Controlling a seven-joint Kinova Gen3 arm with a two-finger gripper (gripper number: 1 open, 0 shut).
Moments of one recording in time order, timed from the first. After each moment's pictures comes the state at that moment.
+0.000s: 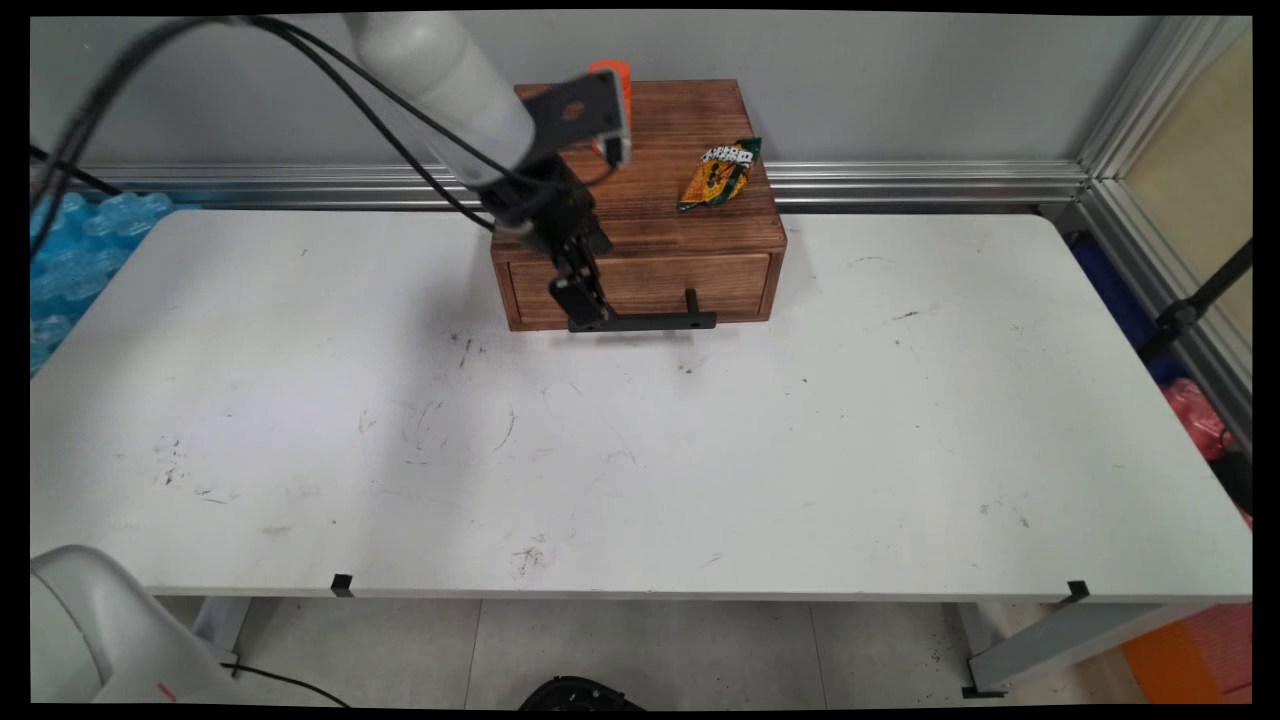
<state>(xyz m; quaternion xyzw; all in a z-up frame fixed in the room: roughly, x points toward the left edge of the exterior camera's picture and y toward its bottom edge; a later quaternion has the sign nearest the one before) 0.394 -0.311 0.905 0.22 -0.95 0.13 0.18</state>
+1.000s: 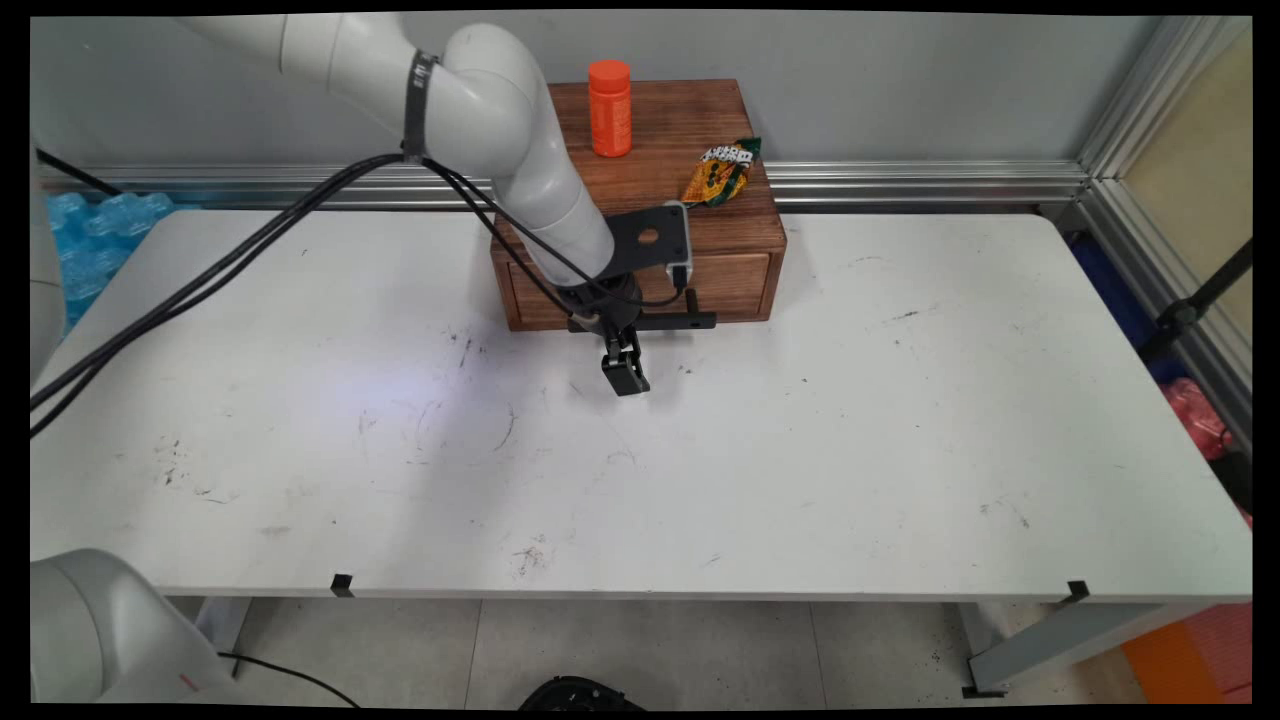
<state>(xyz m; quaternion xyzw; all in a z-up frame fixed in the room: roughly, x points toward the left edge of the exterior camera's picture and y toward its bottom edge) 0.347 -0.351 0.789 0.20 -0.97 0.11 0.13</state>
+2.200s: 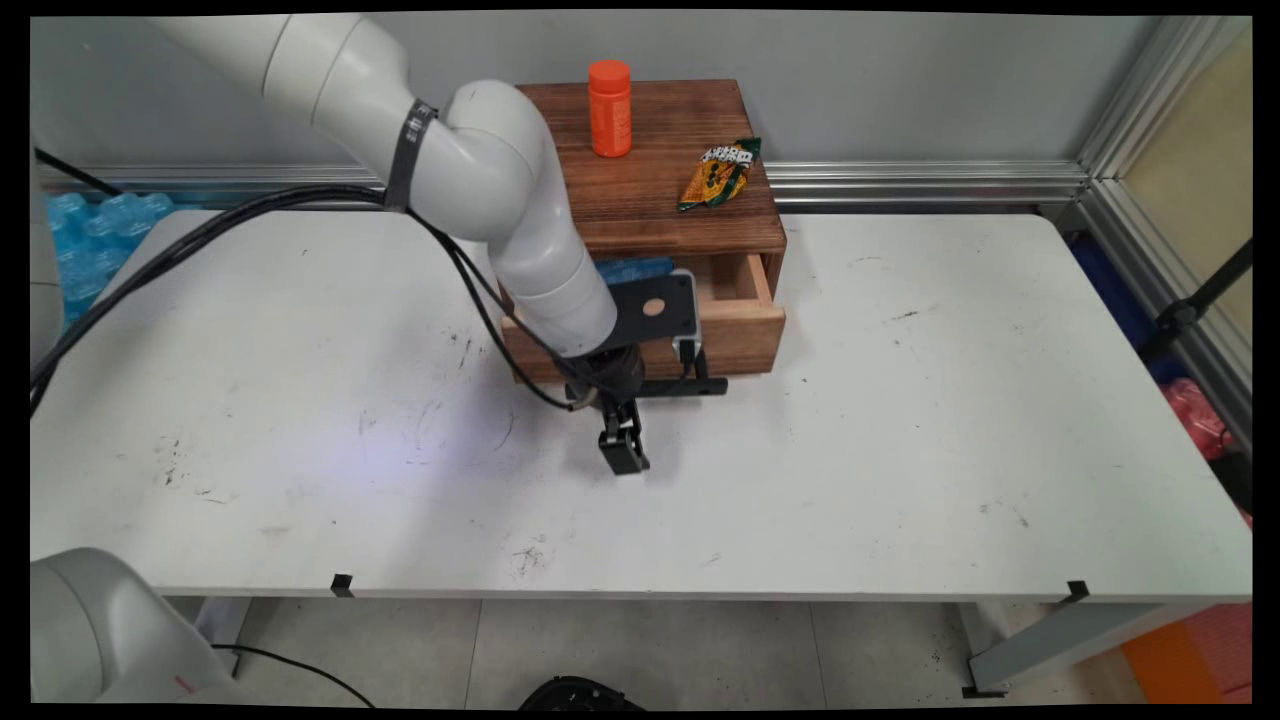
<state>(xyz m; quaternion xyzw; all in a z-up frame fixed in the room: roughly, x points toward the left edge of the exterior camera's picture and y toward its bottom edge) 0.313 -0.285 0.779 0.19 -0.97 0.06 0.13</state>
